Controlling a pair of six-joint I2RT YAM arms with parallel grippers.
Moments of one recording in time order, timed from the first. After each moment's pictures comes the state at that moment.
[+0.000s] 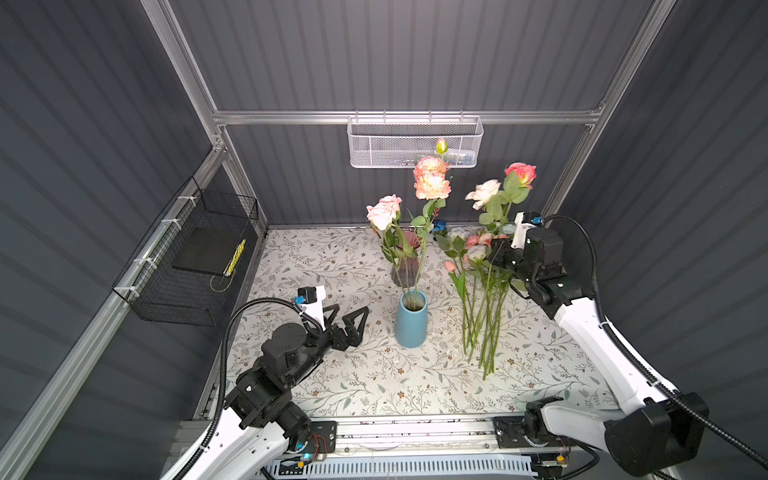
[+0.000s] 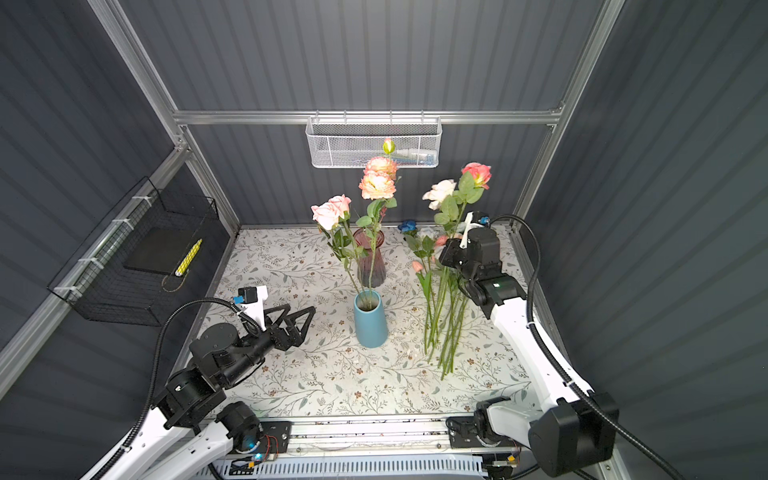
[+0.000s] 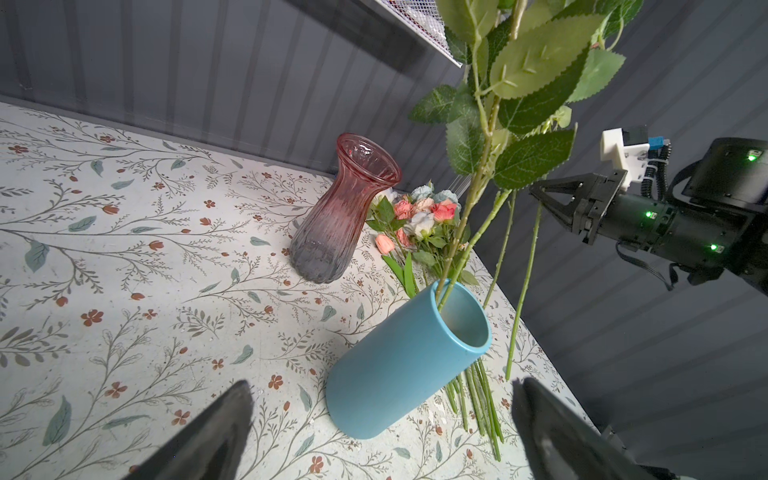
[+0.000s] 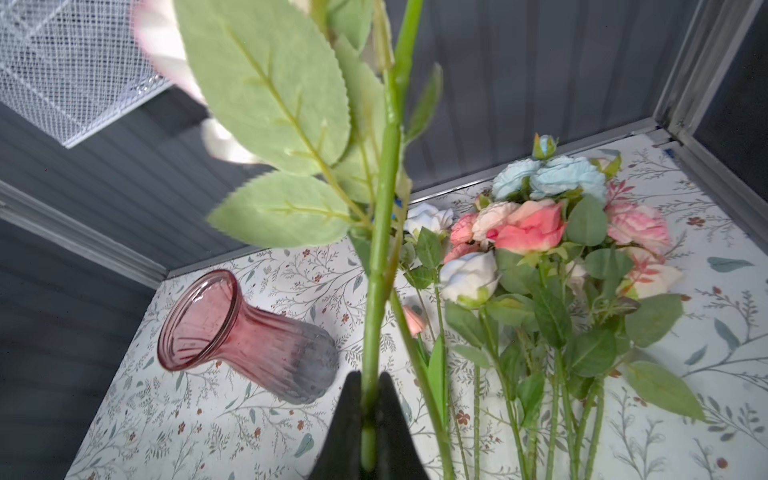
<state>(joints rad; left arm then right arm) -0.72 0.49 0.63 -0.33 -0.09 -0.54 0.21 1.22 1.10 -0.27 0.02 0.45</state>
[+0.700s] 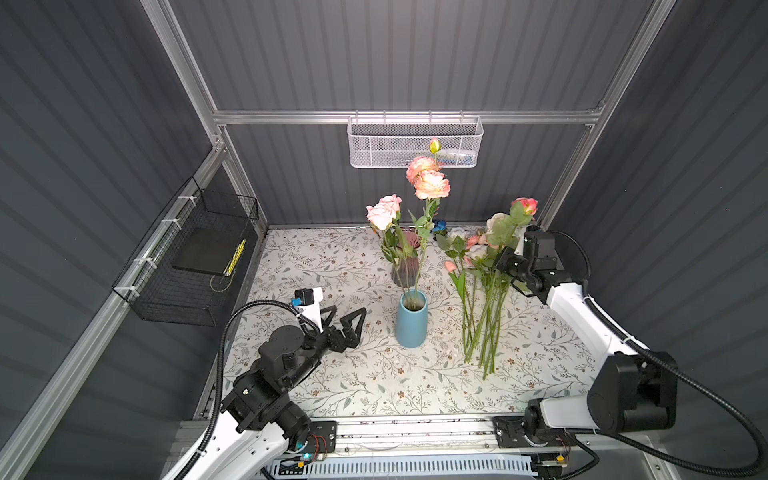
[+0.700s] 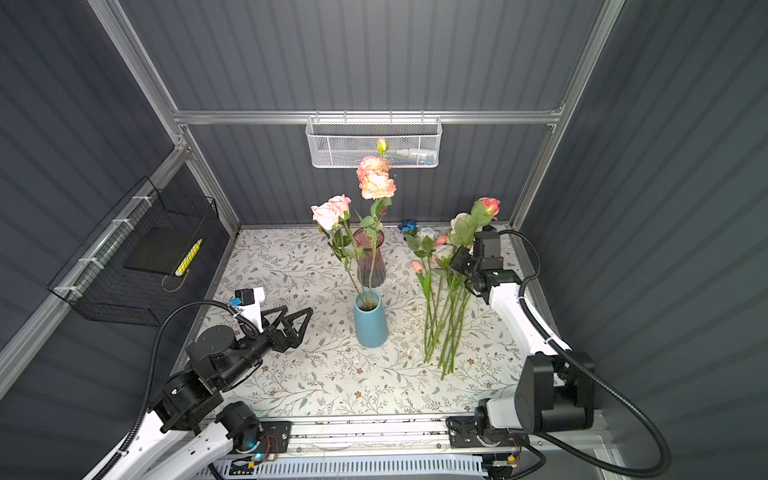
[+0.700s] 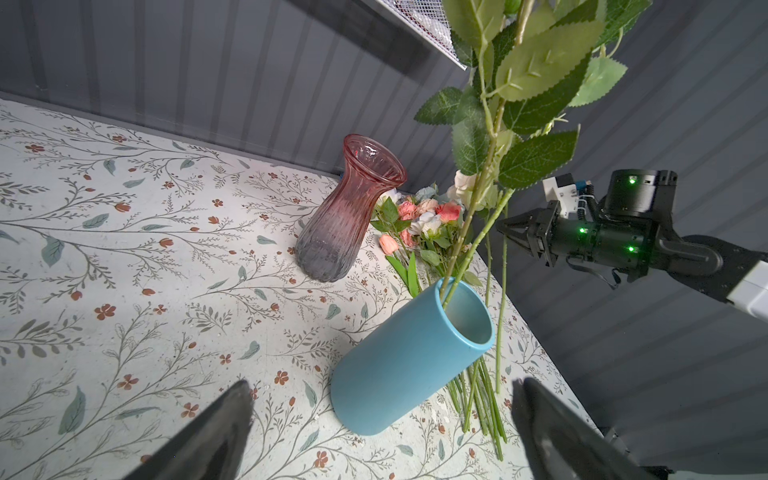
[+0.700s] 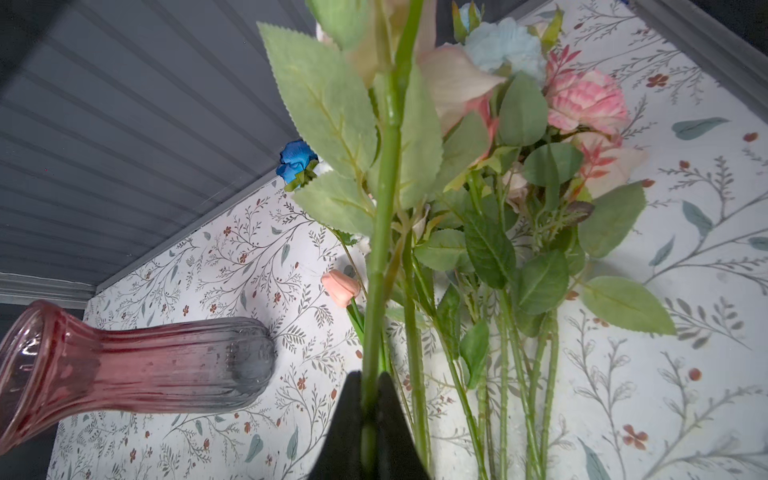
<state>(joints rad) -0.72 0.47 0.63 -0.36 -0.10 -0.55 0.07 1.43 1.09 -0.30 -0.07 0.54</state>
